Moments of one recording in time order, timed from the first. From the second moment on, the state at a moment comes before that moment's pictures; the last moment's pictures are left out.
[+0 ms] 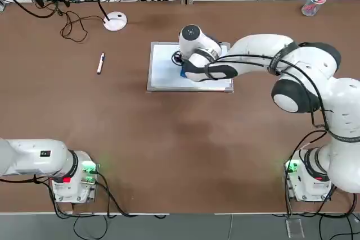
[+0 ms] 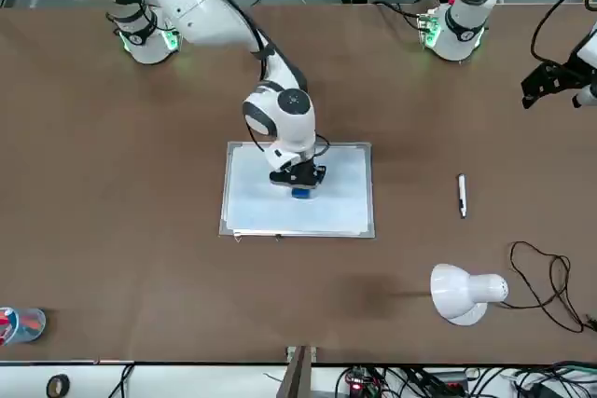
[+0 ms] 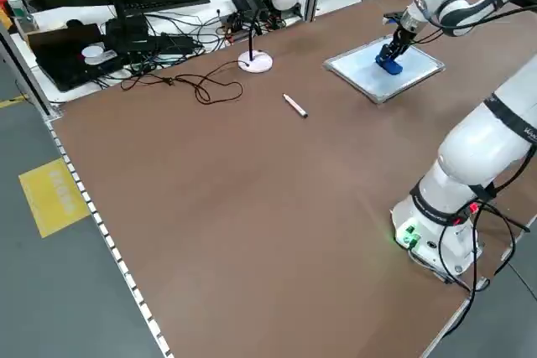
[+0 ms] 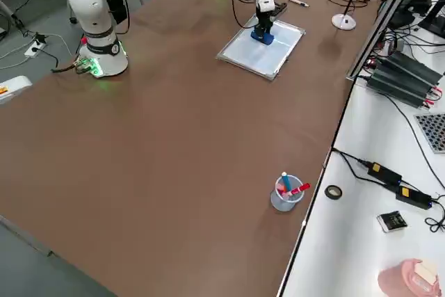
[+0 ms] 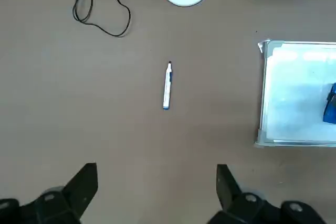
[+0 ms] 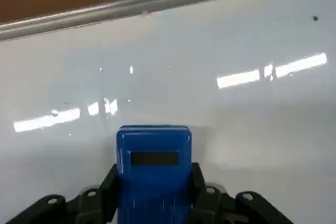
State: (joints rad) left arm 0.01 -0.18 -0.13 -1.81 0.00 1.67 -0.11; right arm 0.86 0.79 -0.05 -1.55 -0.18 2.51 1.16
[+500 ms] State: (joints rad) left arm 0.01 -0.18 -0.13 -1.81 0.00 1.67 -0.11; right arm 0.85 0.80 -0.05 -1.52 -0.18 2.48 1.17
